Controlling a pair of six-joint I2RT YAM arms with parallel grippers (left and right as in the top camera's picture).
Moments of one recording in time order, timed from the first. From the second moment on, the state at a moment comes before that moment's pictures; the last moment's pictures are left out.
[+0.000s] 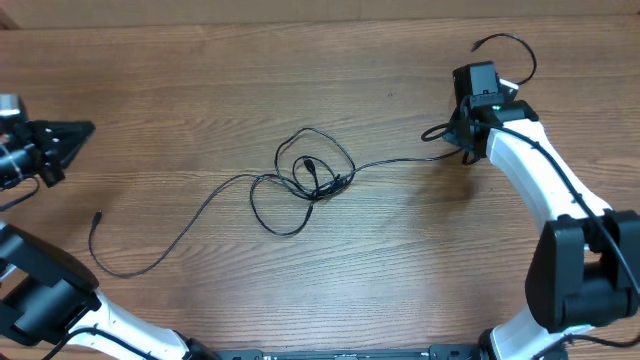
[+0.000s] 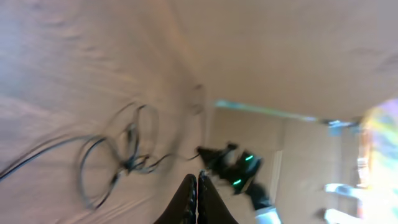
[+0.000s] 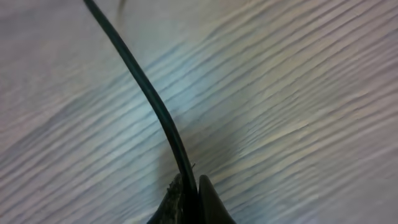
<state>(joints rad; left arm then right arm) 0.79 2.02 1.88 -1.69 1.23 0.24 0.12 1.80 1.31 -0.71 0.30 0.56</state>
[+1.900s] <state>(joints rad) -0.45 2.01 1.49 -1.01 0.17 -0.32 0.12 1.82 1.31 -0.69 -0.10 0.57</state>
